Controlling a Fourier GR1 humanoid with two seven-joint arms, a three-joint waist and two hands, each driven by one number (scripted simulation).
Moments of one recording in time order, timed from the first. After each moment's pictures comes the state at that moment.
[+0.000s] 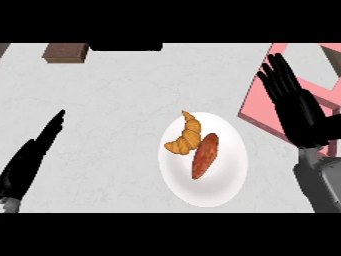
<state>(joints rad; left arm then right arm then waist) 0.01 0.59 -0.27 -1.65 0.09 0.17 0.20 -0.32 -0.32 0.15 -1.56 -0.43 -0.10 0.03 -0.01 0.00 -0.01</state>
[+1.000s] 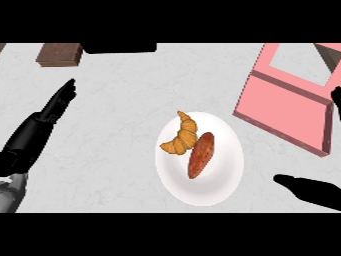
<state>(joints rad) -0.16 0.53 -0.22 -1.60 0.13 0.04 -0.06 0.02 -0.72 0.28 -2.07 0.36 -0.42 0.41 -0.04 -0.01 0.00</state>
